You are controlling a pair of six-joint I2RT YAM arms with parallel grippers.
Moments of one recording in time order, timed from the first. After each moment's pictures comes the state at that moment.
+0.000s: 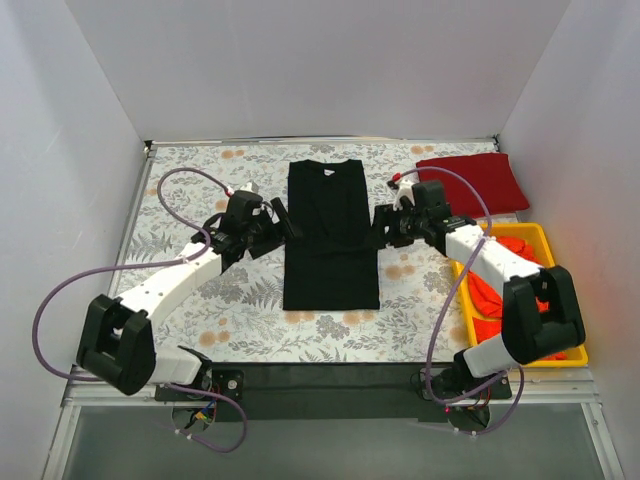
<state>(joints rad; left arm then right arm) -0.47 1.36 0.92 -0.28 0.06 -0.83 0.32 1.50 0.95 -0.22 -0.49 0.23</state>
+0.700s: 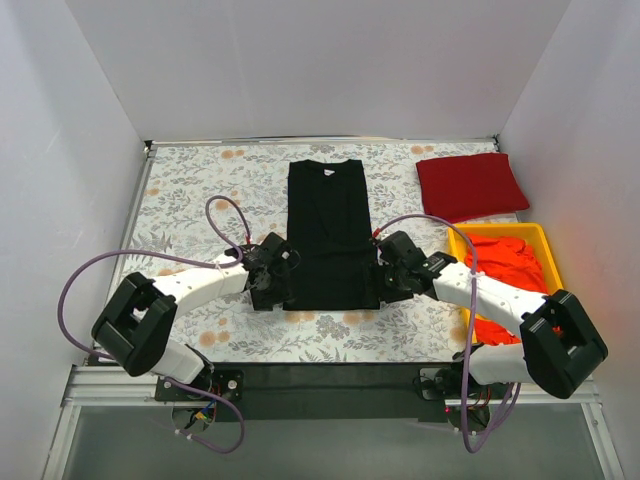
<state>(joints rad) -0.68 1.45 0.78 -0.60 -0.06 -0.89 0.69 1.29 0.70 -0.47 -0.10 0.44</state>
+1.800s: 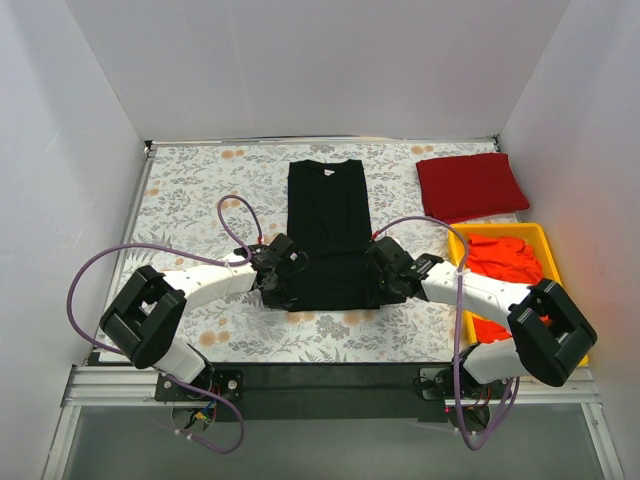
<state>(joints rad) -0.72 1.52 0.81 -0.56 -0.04 -0.85 0.78 1.36 0.72 -0.48 0.07 0.60</state>
